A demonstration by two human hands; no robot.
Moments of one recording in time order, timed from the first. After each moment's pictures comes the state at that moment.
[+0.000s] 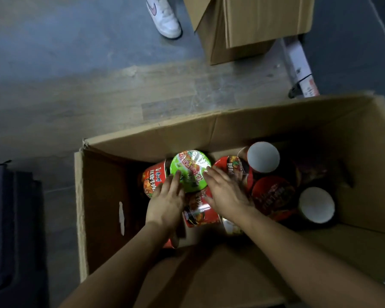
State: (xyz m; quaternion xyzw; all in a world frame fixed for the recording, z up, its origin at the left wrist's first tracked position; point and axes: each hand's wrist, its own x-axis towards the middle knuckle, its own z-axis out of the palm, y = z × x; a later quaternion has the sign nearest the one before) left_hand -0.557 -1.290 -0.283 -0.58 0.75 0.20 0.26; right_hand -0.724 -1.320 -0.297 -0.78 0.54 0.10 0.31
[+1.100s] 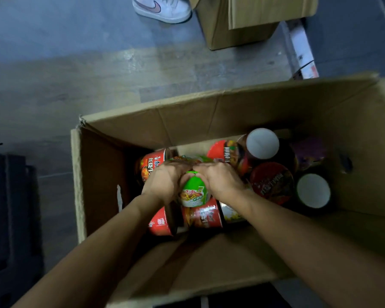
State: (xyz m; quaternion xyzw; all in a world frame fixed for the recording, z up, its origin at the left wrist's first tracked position) left_hand -0.541 -1.309 -0.287 -0.56 0.76 0.33 -0.02; right_hand -0.707 -1.323 -0.278 -0.79 0.52 0.10 0.30
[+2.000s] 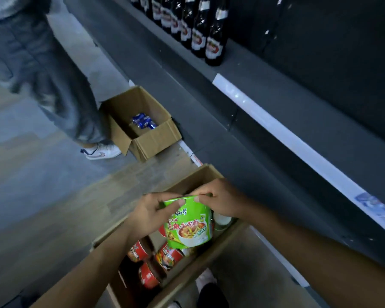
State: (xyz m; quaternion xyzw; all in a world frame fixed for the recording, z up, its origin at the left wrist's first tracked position) left_hand -0.630 -1.336 0.184 -0.41 0.72 0.54 -0.14; right_hand -0.837 -1.283 0.208 -0.60 0.66 -0.18 0.41
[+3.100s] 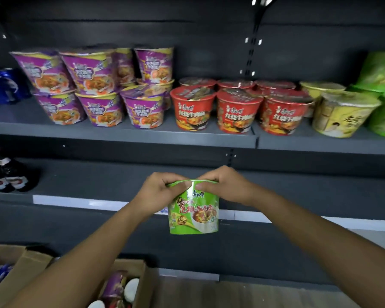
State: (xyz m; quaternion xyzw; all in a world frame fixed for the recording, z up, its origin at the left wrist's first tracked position) left_hand -0.951 -1.068 0.490 -0.02 0.82 0.57 -0.04; right_hand -1.039 -0.882 0.504 -0.33 0.82 -0.42 0.21
